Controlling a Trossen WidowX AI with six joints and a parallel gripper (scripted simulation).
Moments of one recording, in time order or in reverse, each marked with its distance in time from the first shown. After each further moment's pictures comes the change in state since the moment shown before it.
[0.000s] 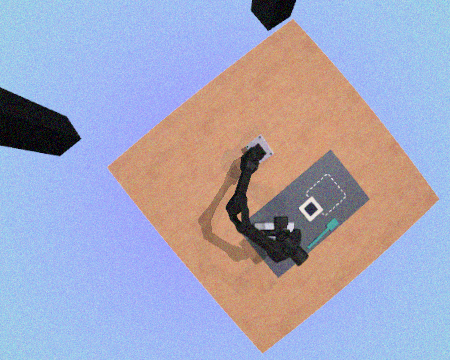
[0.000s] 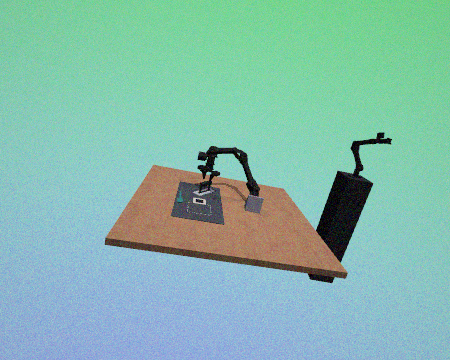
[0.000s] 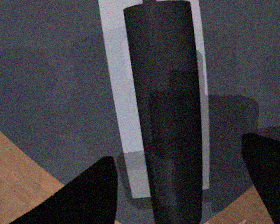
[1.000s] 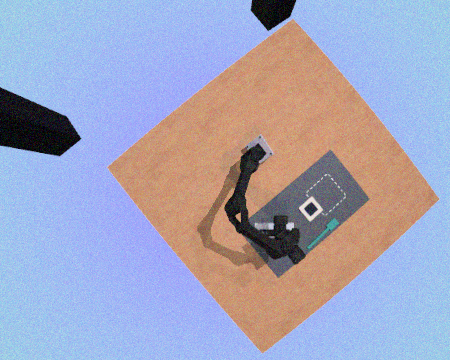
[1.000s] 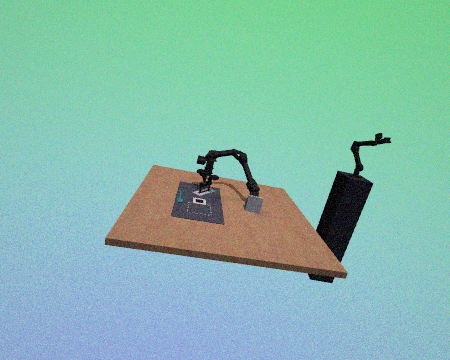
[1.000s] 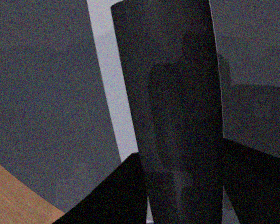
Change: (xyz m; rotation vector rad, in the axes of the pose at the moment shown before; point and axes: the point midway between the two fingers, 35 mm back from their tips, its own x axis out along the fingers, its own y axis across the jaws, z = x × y) arm 0.033 0.001 0.002 0.039 -0.001 0.005
